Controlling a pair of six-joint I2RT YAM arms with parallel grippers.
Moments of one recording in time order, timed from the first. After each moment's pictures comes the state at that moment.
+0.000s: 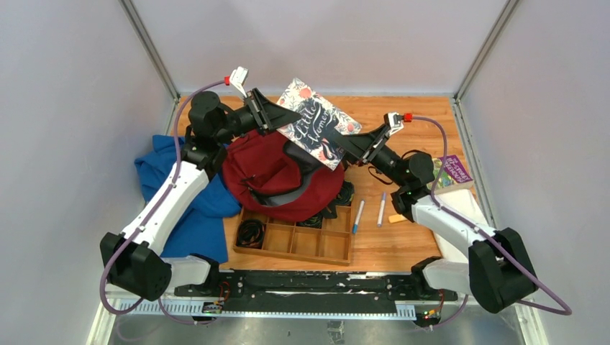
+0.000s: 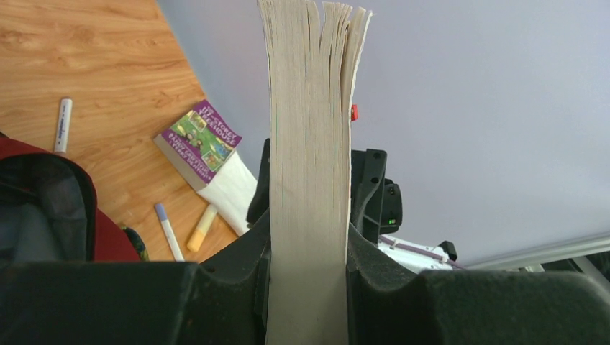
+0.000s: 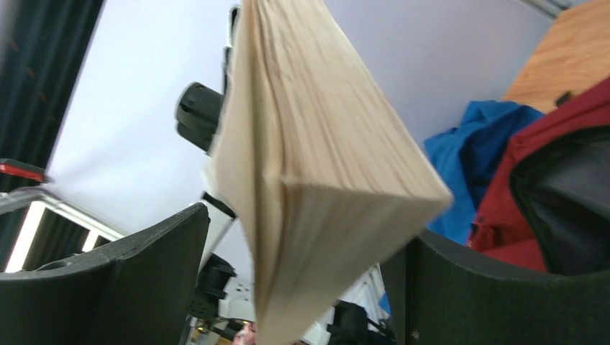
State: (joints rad) left arm -0.34 1.26 1.18 0.15 0.71 -1.08; right arm 0.44 1.19 0.60 1.01 -0.51 1.35
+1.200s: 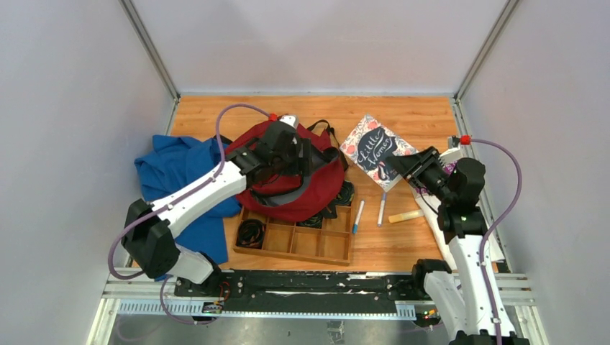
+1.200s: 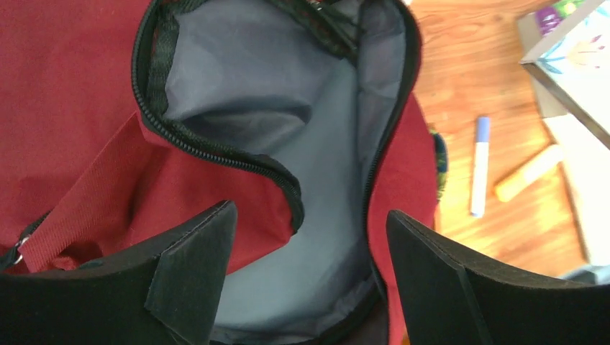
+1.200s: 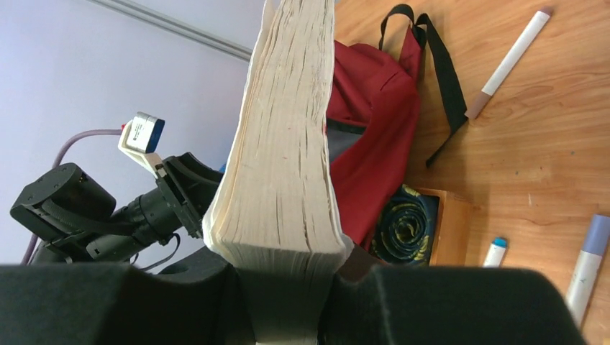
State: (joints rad) left arm -0.69 1.42 1.21 -0.49 -0.09 -0.54; right arm -0.05 0.67 0.64 -0.10 -0.57 0.92
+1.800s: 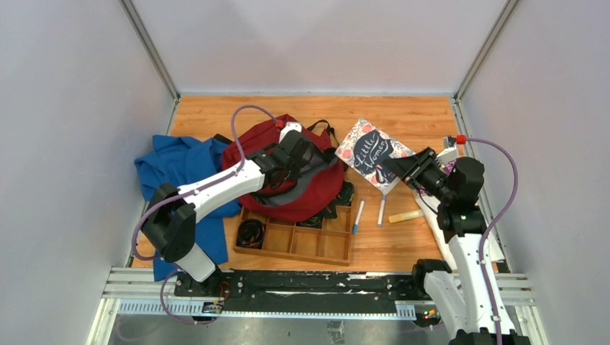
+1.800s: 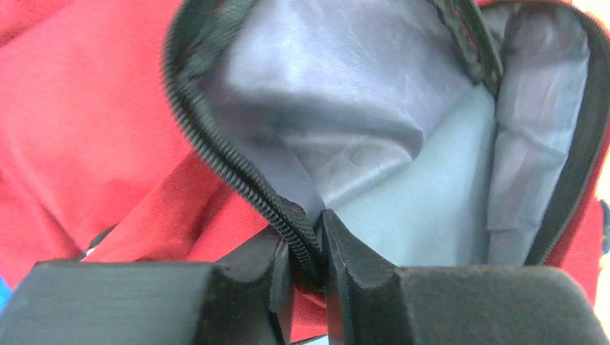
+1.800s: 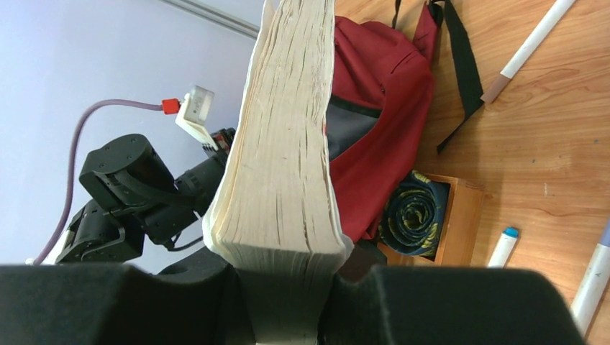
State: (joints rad) left arm -0.75 1.59 1.19 -0.48 -0.39 -0.53; right arm -0.05 0.69 0.64 -0.13 -0.63 0.90
